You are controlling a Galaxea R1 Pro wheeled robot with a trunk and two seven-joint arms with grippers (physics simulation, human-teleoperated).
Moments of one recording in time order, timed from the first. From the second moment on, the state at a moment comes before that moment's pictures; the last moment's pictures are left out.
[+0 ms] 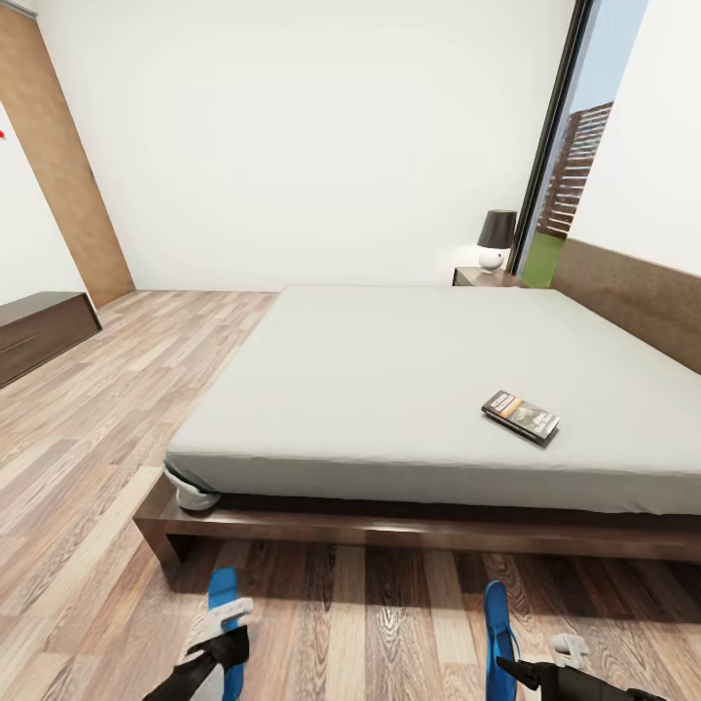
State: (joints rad) left arm -0.45 0.01 -0.21 -0.35 0.49 0.04 0.20; right arm -0.49 -0.34 -0.59 -0.08 0.30 0.03 1.04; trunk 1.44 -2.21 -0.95
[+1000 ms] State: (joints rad) left arm -0.54 0.01 -0.23 -0.45 0.13 0.33 0.22; right arm -0.49 -0.34 -0.59 -0.08 0.30 0.03 1.04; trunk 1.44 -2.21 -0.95
